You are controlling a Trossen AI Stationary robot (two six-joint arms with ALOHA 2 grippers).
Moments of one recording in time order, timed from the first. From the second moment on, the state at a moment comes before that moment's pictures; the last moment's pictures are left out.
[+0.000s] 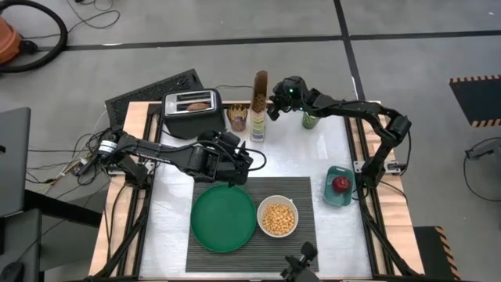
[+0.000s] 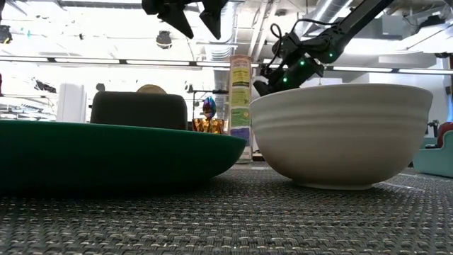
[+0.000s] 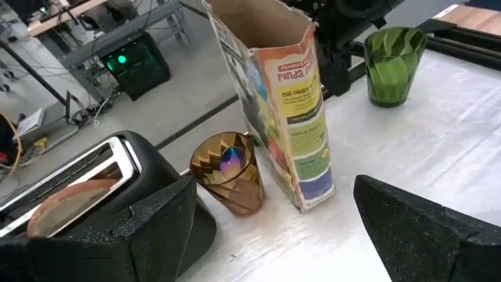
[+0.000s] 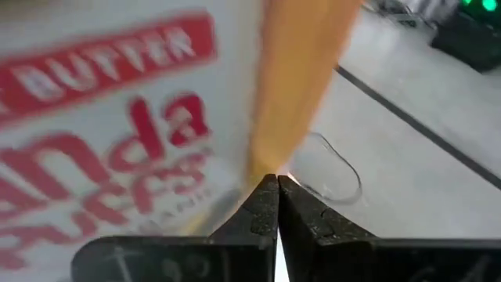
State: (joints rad) left arm -0.17 1.69 1.57 -0.95 -1.09 -0.78; right arm -0.66 1.72 1.13 0.06 0.04 -0.07
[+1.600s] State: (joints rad) left arm 0.45 1.72 1.63 -0.78 -0.05 0.41; right arm -0.66 0.99 1.13 -0.88 0.13 -0.04
